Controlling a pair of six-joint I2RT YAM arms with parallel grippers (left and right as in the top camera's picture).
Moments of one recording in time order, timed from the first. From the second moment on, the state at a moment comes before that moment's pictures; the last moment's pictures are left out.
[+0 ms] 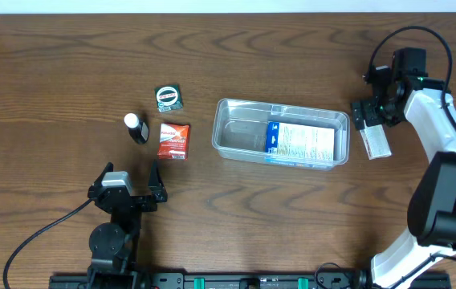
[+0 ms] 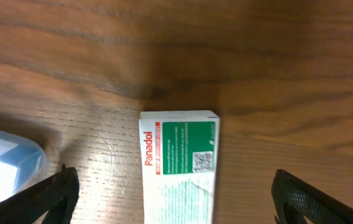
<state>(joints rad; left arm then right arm) -0.11 0.01 0.02 -0.11 -0.11 -0.15 -0.14 1.89 1.33 -0.73 0.01 -0.31</state>
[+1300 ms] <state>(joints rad) -0.11 0.01 0.02 -0.11 -0.11 -0.15 -0.20 2.02 1.37 -0.87 0.02 -0.27</state>
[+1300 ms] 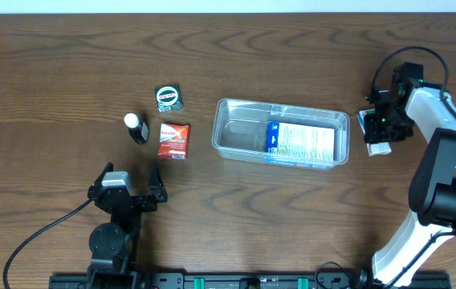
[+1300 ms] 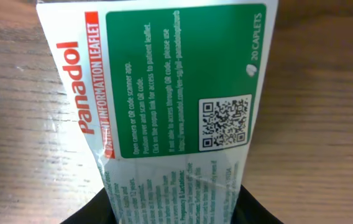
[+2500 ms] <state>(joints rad) -0.11 0.01 0.02 -0.11 -0.11 -0.15 0.29 1.75 1.60 -1.23 -0.17 -0.67</state>
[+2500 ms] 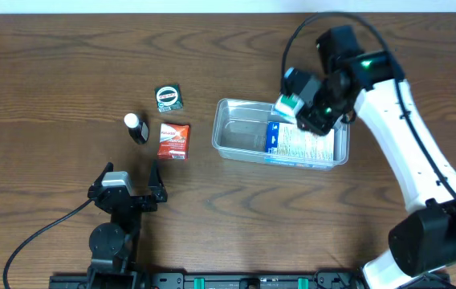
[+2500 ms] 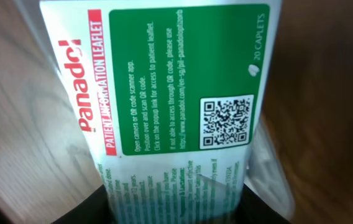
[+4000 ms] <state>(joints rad) -0.11 0.01 0.02 -0.11 -0.11 -0.15 0.22 1.76 1.29 -0.86 -0.15 -0.87</state>
